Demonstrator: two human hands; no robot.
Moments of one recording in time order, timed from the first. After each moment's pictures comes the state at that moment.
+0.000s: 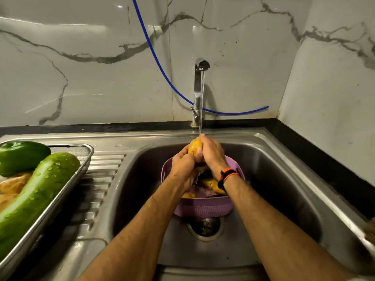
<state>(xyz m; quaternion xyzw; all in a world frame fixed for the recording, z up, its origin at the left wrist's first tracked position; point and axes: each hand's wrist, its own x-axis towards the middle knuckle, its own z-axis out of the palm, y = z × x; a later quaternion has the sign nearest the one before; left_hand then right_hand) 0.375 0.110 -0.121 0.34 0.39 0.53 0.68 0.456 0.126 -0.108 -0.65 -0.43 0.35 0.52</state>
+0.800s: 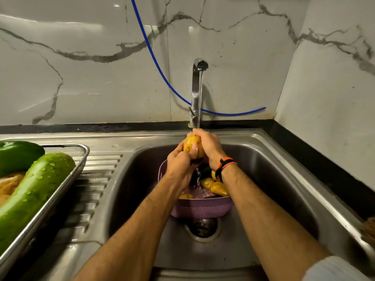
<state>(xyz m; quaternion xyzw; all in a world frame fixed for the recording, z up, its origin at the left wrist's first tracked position) 0.374 0.114 -0.117 0.31 0.34 0.57 0.68 0.448 0.132 -0.086 -0.63 -0.40 0.40 0.53</state>
